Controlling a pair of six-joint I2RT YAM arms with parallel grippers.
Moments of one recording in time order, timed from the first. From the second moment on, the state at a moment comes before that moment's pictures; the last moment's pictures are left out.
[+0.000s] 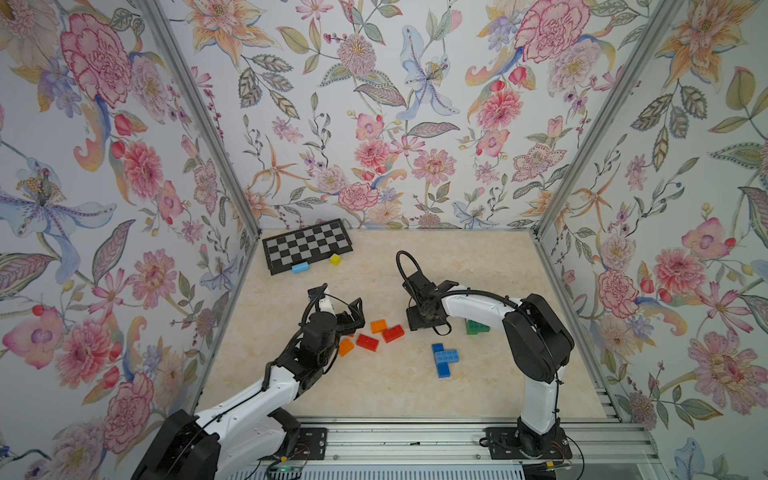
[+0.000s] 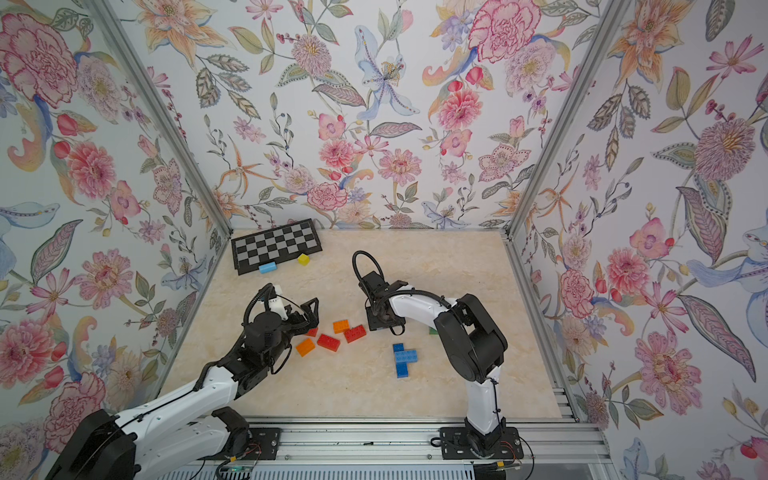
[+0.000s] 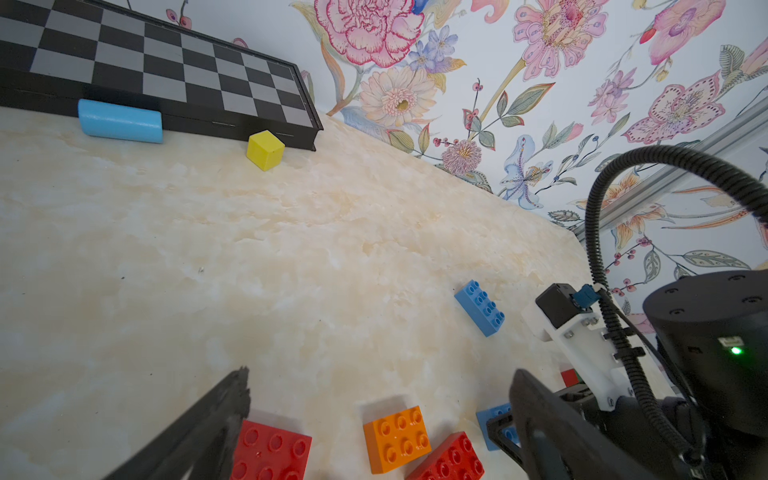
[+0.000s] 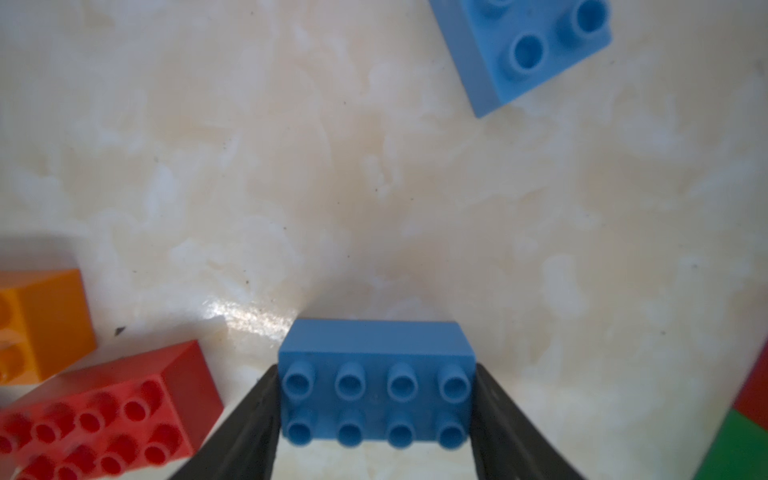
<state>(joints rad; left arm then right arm) -0.58 1.02 0.39 0.29 -0.31 -0.63 0.72 1.94 1.32 -0.67 0.12 0.44</state>
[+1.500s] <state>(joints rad) -0.58 1.03 0.39 0.31 -0.26 -0.62 0.73 1.57 0.98 -0.72 0.10 0.48</state>
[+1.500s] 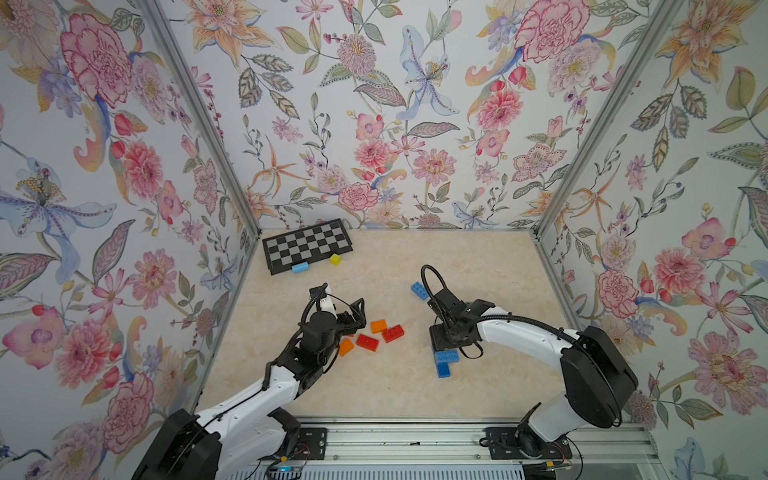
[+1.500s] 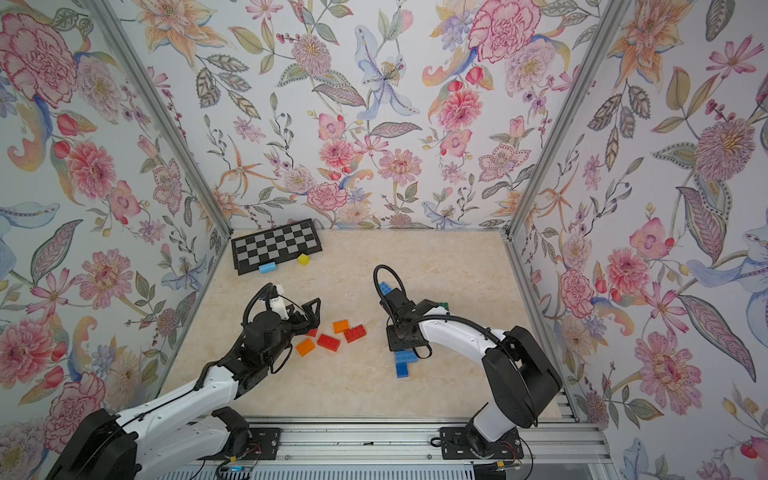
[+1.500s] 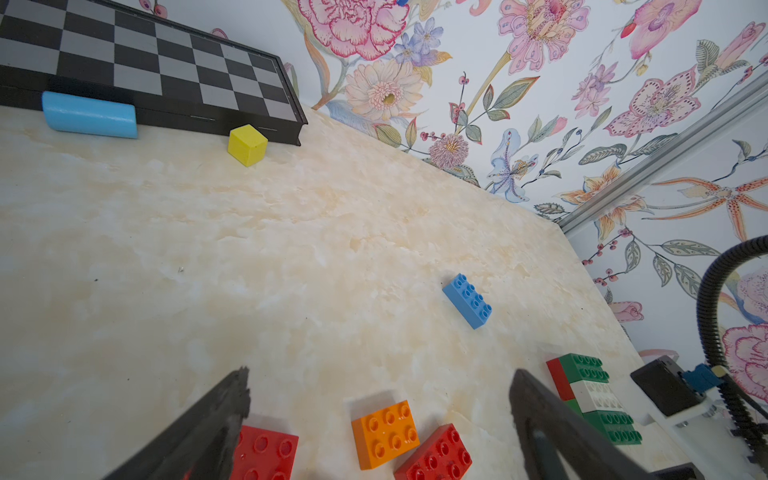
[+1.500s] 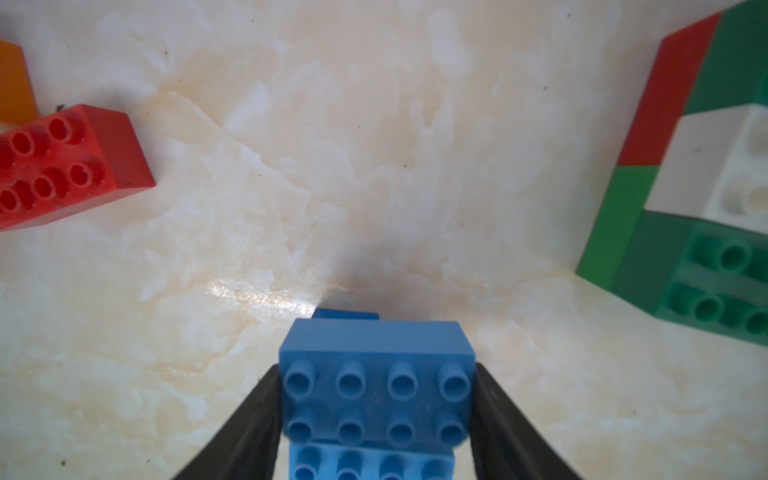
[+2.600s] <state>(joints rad) -0.58 1.04 0.39 0.31 -0.26 -0.62 0.75 1.58 0.97 -0.73 0.10 0.55</state>
